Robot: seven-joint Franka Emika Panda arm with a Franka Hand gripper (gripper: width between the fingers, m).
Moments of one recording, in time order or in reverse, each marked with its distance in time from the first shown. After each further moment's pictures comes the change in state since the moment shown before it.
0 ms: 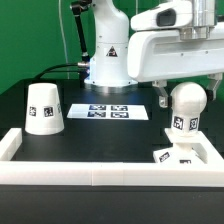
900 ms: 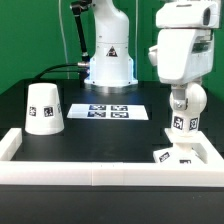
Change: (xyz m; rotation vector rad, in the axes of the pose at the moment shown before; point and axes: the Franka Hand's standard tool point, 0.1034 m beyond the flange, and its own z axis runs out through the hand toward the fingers) arm 0.003 0.005 0.004 -0.057 -0.053 -0.823
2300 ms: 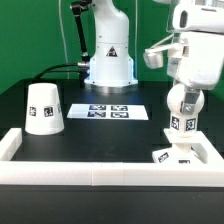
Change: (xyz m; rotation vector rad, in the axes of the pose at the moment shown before) arm -0.004 0.003 0.005 -0.038 -0.062 -0.164
